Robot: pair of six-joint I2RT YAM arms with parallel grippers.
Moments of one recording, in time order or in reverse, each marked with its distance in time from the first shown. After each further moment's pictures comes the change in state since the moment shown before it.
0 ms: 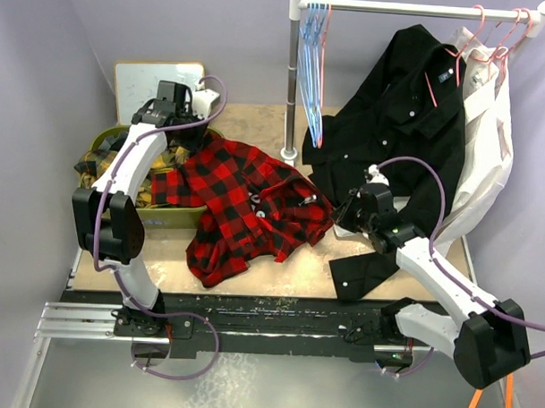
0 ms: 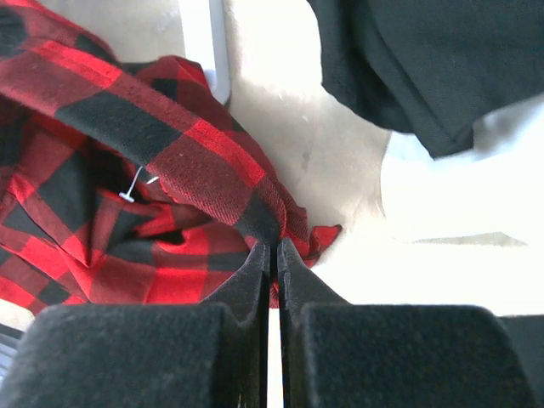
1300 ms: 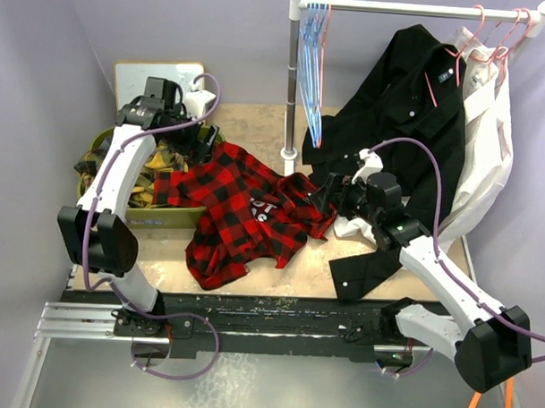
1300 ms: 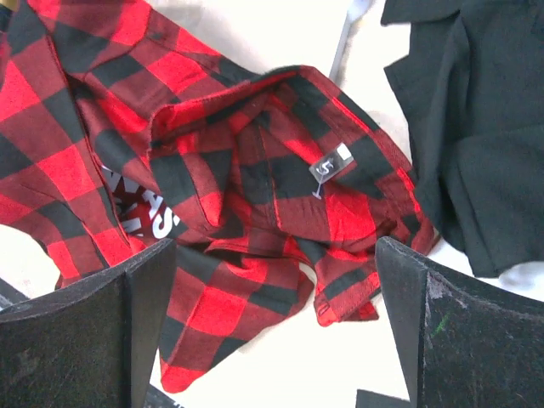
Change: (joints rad) left arm 0.009 -0.087 0.017 -0.207 0.115 0.023; right arm 0.000 -0.042 0.060 0.103 -0.131 -0.258
